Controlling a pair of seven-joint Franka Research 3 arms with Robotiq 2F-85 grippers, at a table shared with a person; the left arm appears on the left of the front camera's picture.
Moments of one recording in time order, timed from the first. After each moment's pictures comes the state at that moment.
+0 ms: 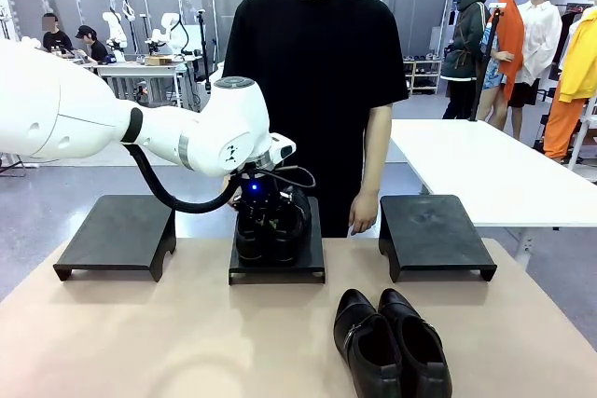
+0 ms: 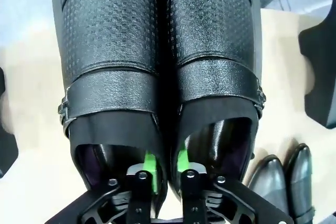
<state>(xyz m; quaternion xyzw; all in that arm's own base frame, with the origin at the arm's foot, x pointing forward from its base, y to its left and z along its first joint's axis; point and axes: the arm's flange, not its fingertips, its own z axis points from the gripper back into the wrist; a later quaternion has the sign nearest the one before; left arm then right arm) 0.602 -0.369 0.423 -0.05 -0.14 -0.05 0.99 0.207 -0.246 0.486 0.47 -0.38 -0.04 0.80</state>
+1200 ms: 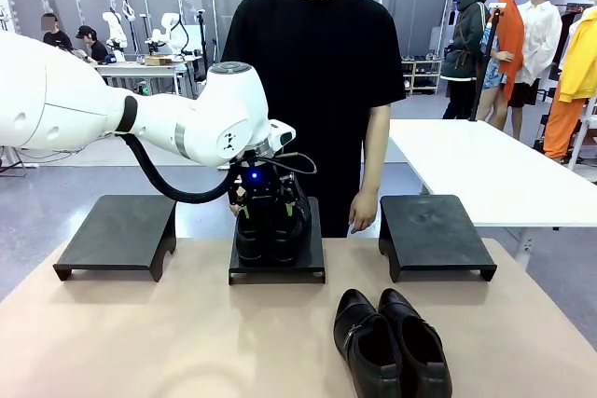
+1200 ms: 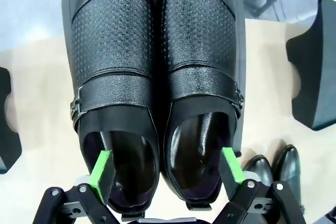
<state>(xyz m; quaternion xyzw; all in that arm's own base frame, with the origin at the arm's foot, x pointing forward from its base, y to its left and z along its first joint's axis) 0.598 -0.370 0.448 -0.06 -0.16 -0.05 0.98 0.207 -0.246 0.486 0.47 -0.38 -0.04 0.80</state>
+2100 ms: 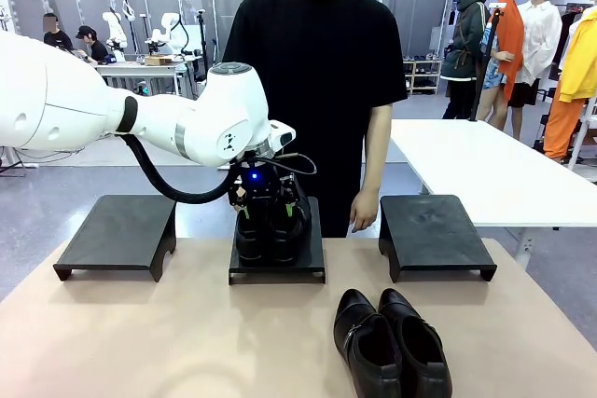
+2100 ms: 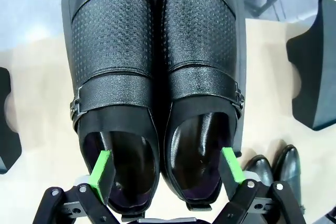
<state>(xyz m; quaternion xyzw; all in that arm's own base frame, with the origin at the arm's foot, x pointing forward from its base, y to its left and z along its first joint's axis) 0.598 -0.370 0.448 -0.06 -0.16 -0.05 0.98 0.207 -0.246 0.486 0.47 -0.38 -0.04 0.80</state>
